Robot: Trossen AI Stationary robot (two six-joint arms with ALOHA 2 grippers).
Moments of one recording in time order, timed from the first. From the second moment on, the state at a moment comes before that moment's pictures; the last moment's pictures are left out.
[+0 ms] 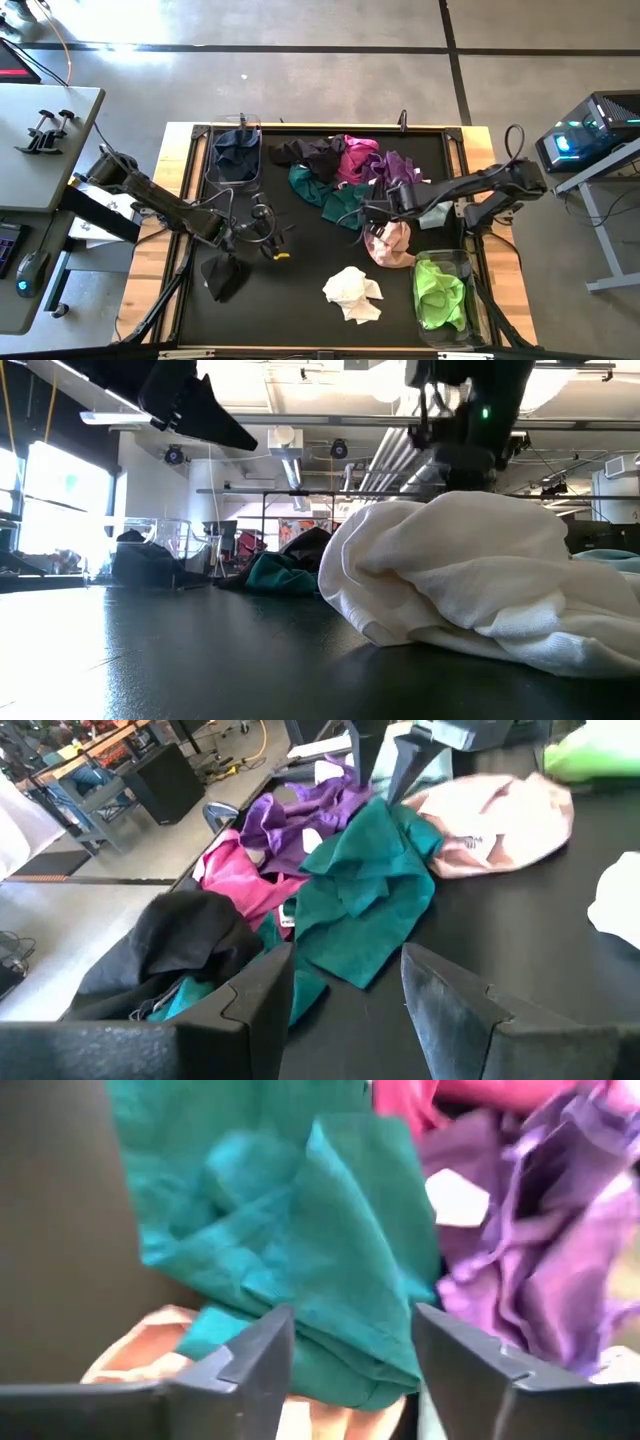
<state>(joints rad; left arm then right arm) -0.43 1.35 0.69 0.08 -0.86 -0.09 0.10 1.56 1.06 -0.91 0.41 0.60</state>
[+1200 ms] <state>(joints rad) -0.37 1.35 0.55 0.37 -0.56 -0.09 0.23 1.55 0.83 -0.23 0.59 0.46</state>
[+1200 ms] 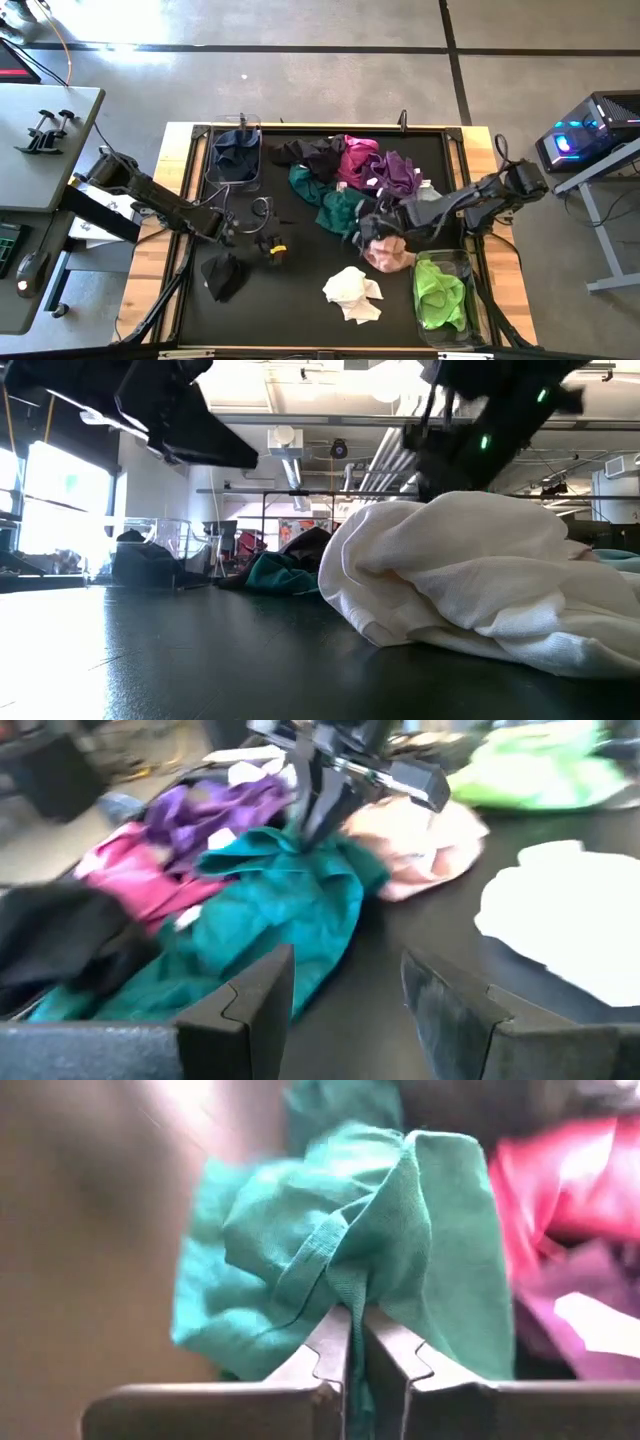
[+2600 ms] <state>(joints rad) -0.27 1.87 0.81 0.78 -0.54 0.65 0.31 1.53 0.81 0.31 0.41 0.26</state>
